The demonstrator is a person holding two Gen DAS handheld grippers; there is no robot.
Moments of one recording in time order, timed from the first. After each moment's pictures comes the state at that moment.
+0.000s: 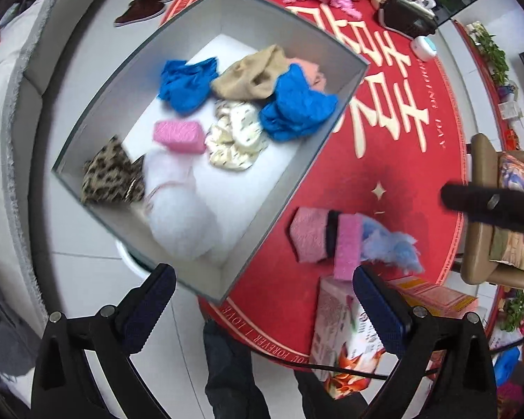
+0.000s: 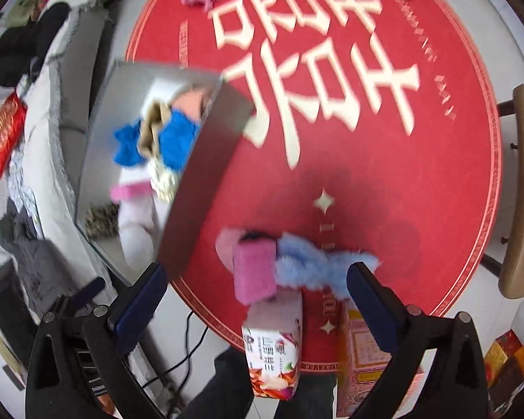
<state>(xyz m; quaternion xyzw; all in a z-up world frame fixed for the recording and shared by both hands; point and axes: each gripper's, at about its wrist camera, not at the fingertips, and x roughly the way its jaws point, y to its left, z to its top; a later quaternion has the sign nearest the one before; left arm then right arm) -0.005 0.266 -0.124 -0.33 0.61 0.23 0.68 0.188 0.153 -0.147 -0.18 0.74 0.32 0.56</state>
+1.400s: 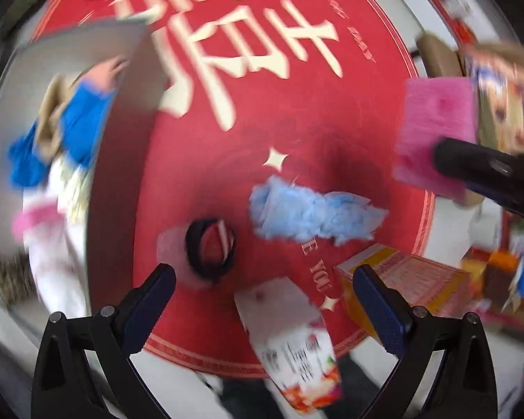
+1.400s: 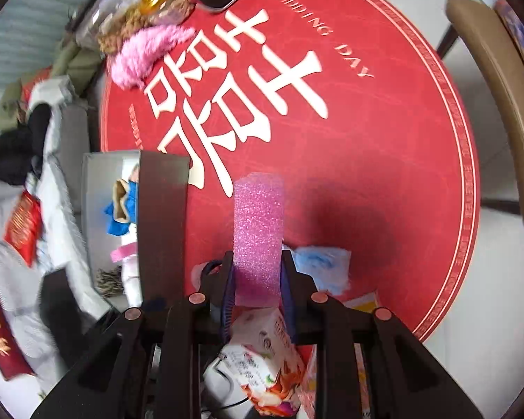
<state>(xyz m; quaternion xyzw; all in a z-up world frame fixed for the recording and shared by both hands) 0.105 0.175 -0.159 -0.25 0.68 0.09 0.68 0.249 0.029 -0.136 0.01 0.73 0.26 0.63</state>
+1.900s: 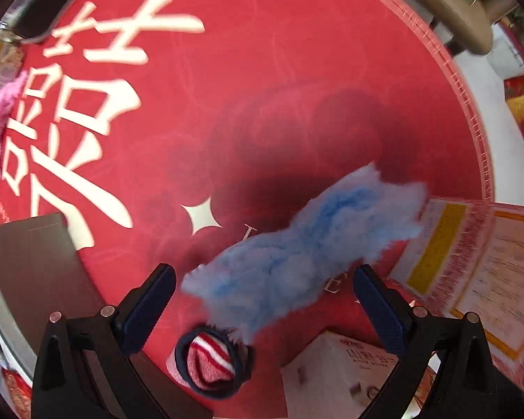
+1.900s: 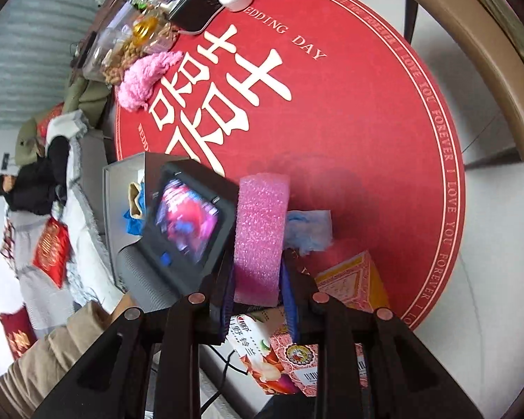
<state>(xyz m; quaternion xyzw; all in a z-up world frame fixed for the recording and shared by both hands) 0.186 0.081 -0.237 0.10 0.72 -0.07 0.68 0.225 -0.038 -0.133 0.10 0.72 0.26 0.63</state>
